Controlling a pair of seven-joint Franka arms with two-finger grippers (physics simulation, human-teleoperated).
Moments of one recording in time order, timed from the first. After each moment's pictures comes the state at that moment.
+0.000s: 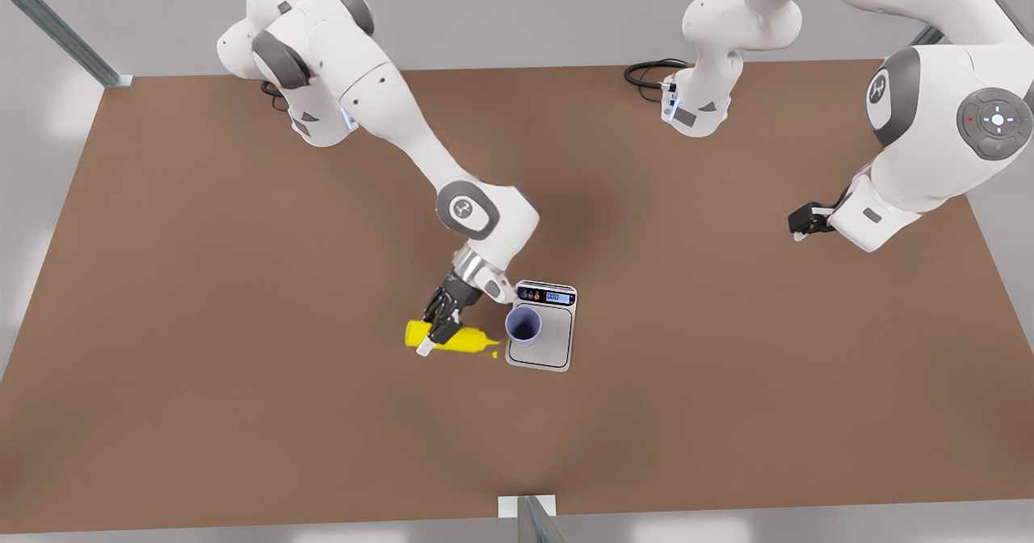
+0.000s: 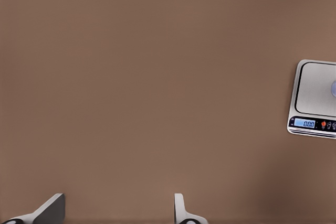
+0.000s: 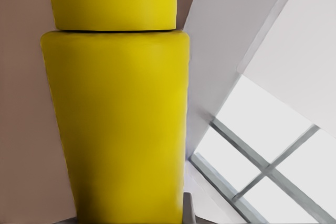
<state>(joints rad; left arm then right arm) -0.10 0.21 0.00 -1.30 0.07 1.41 -0.03 0.71 0.72 0.02 -1.38 -1.17 1.85 -0.28</state>
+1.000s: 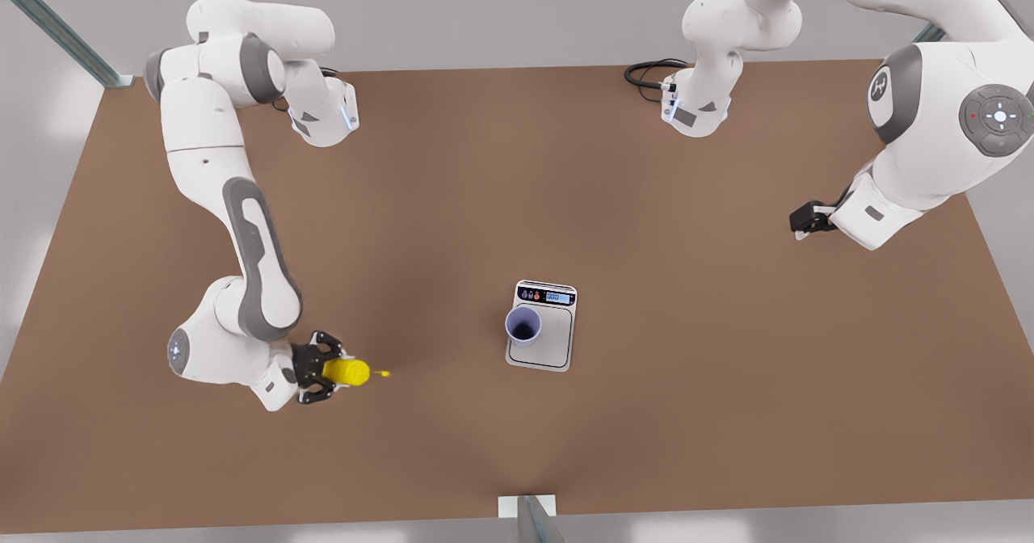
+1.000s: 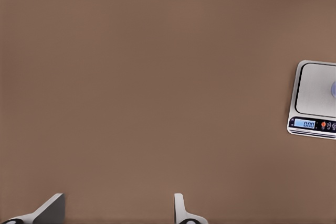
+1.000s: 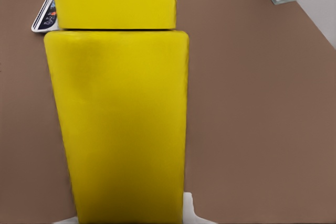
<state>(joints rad) -0.10 0.21 0.00 -1.30 0.07 1.41 -0.03 0.05 0.76 0.03 -1.40 0.67 2.07 -1.67</state>
